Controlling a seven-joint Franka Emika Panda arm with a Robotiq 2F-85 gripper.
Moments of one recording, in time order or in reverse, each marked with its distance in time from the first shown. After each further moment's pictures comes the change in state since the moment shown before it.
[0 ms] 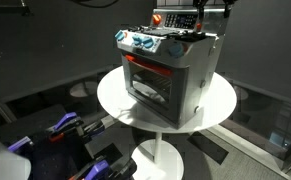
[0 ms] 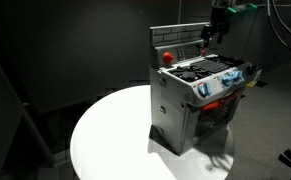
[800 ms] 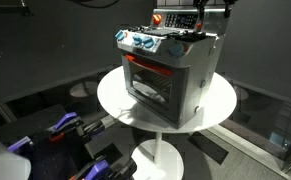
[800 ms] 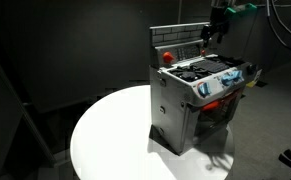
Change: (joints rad) arm 0.000 0.005 0.000 0.005 -0.002 0.004 -0.001
